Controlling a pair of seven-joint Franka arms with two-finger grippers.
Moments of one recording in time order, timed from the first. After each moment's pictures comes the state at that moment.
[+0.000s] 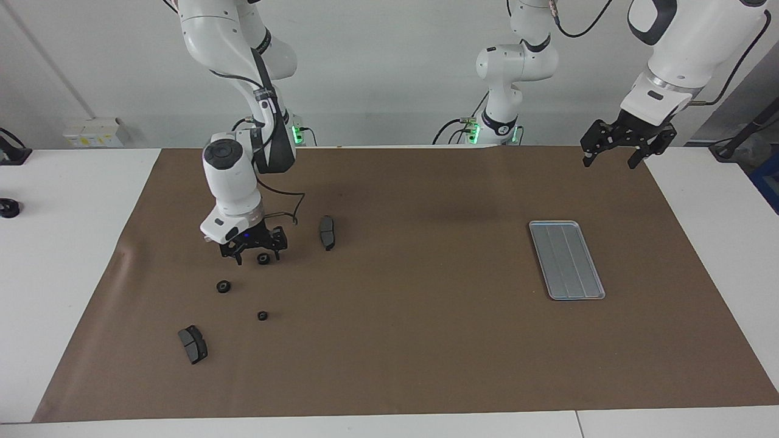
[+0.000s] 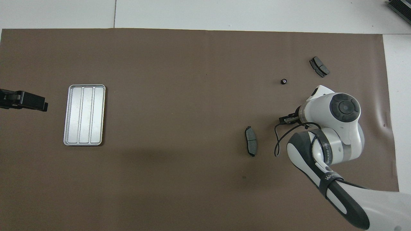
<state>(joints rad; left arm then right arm) -0.03 -0.03 0.00 -1.60 -0.01 1.58 0.10 0.07 0.18 0.04 -2.11 -0.12 2.45 0.09</state>
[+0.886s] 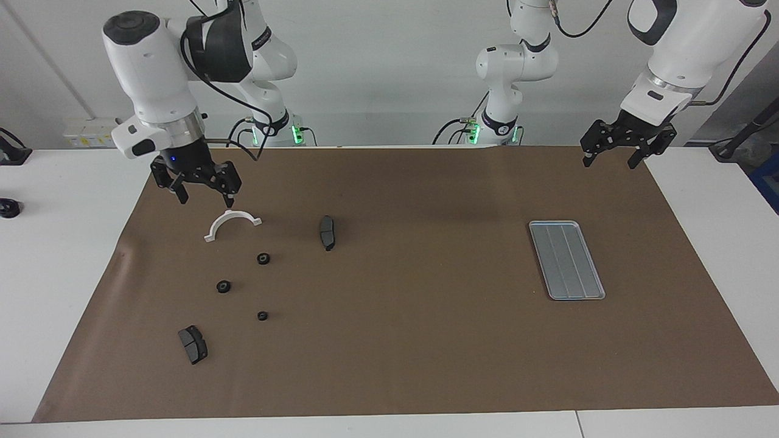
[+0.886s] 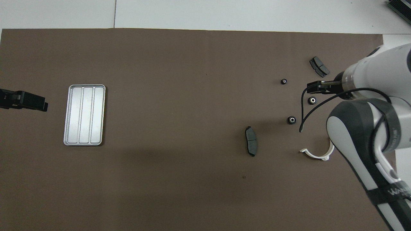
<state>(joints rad) -0.03 -0.03 0.00 -1.60 -0.01 1.58 0.10 0.00 -0.06 0.02 -1.77 -0.04 1.81 0.18</state>
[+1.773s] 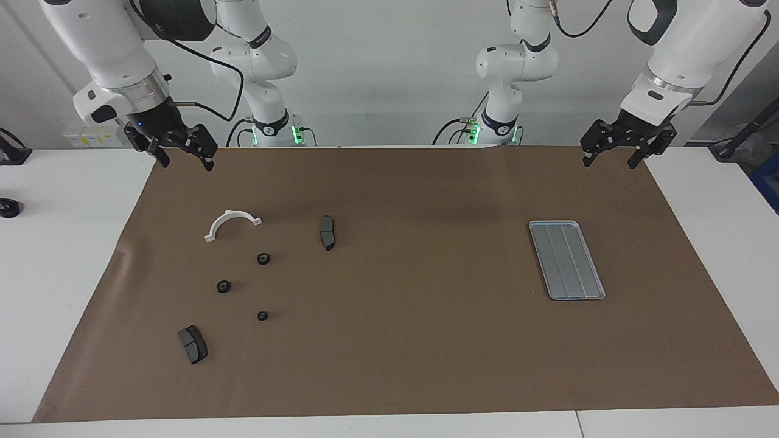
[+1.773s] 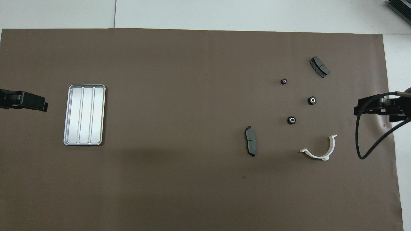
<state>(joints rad) -0.03 -0.03 0.00 -1.60 -0.01 1.58 0.10 0.10 -0.08 -0.14 -1.71 0.02 1.61 0.09</state>
